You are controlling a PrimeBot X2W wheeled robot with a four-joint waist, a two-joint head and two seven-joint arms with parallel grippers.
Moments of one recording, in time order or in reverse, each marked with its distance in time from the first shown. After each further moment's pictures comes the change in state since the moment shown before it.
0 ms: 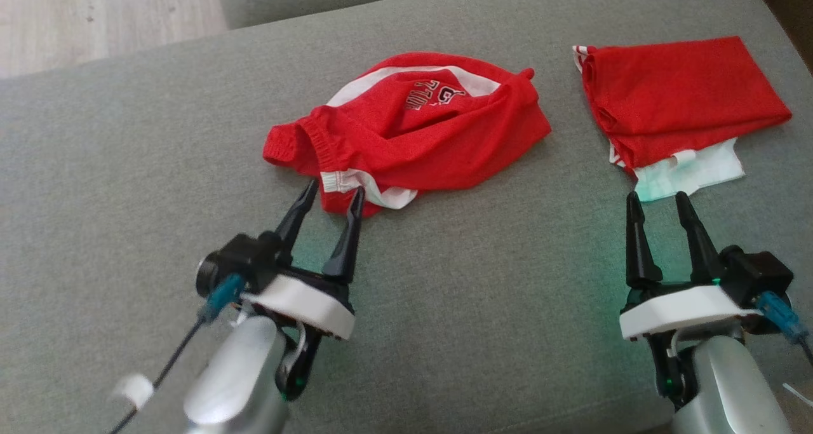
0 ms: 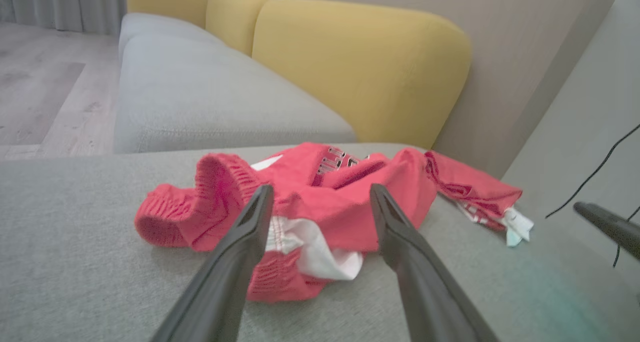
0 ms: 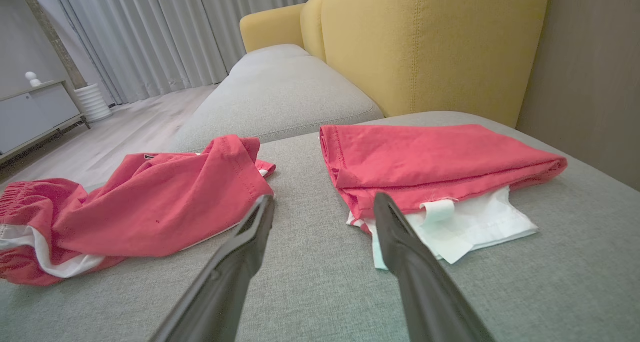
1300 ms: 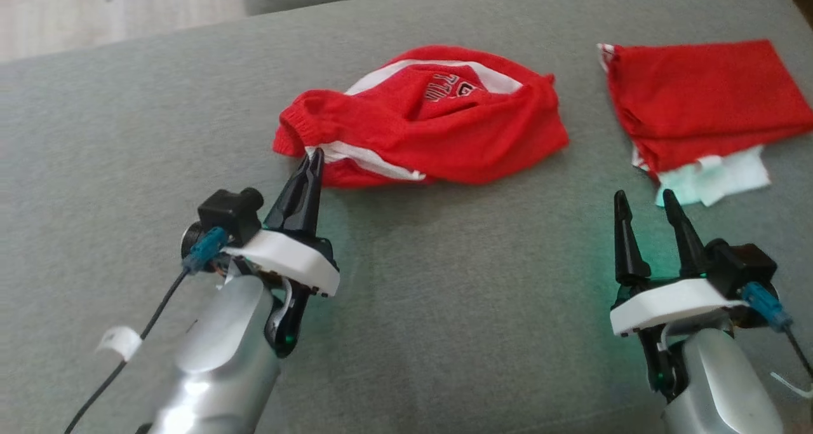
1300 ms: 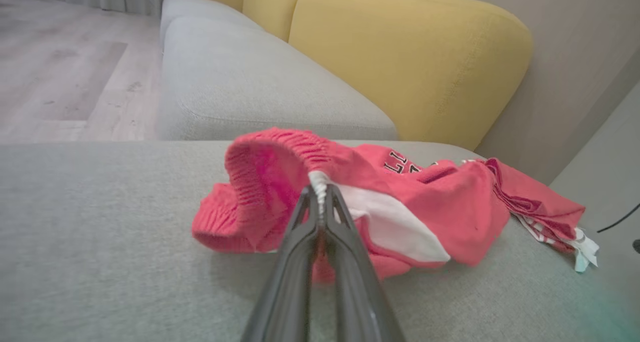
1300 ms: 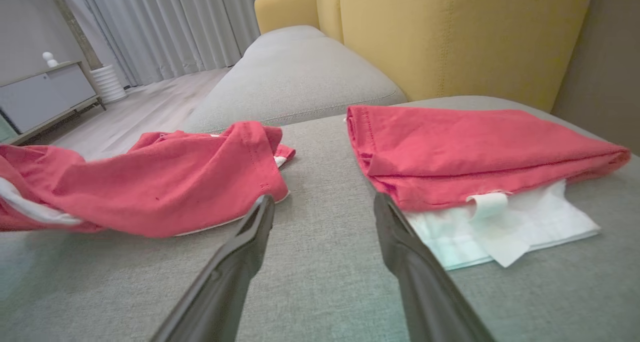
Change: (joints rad) left arm -0.200 0.005 -0.029 0.267 -0.115 0.007 -0.001; right arm -0.037 0.004 0.020 0.059 -0.011 0.000 0.000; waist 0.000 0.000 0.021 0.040
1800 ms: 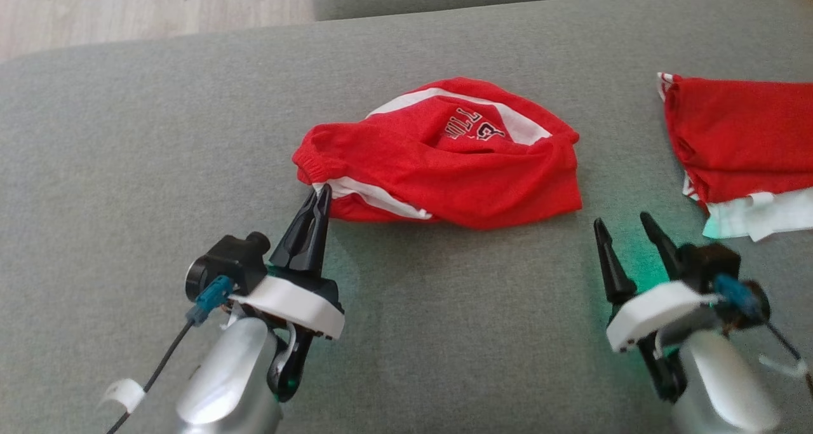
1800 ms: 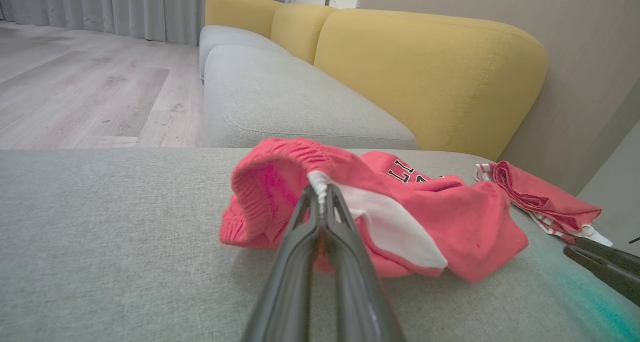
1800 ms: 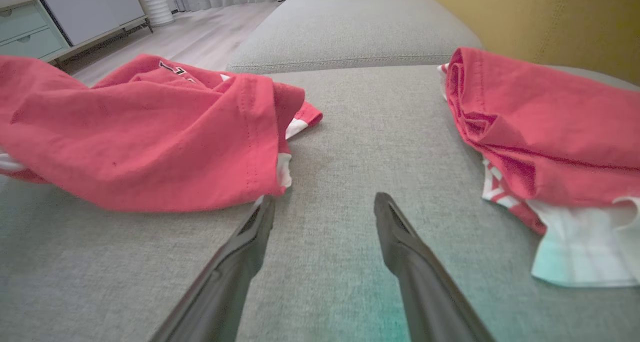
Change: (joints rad) left arm 0.162 0.013 0.034 -0.171 0.087 0.000 0.000; right arm -0.028 -0.066 0.097 0.132 -0.026 0.000 0.057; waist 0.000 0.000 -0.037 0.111
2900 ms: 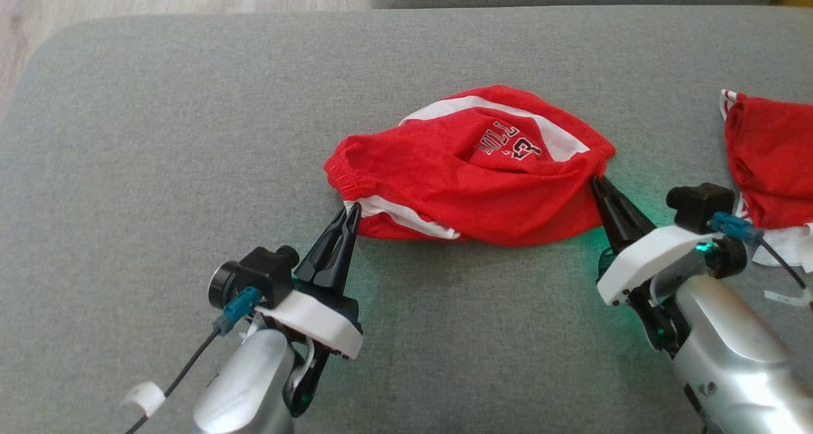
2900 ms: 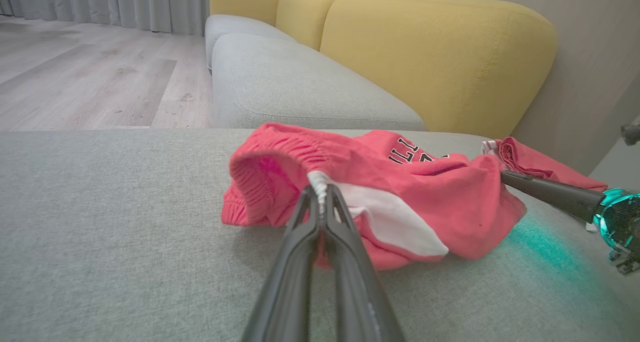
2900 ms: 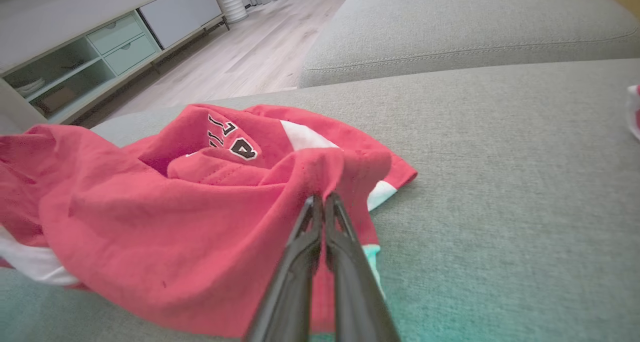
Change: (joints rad) left arm 0.010 0.000 -0.081 -0.001 0.021 -0.007 0.000; right arm -0.233 -0.154 0.374 0.138 0.444 0.000 0.031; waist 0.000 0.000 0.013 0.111
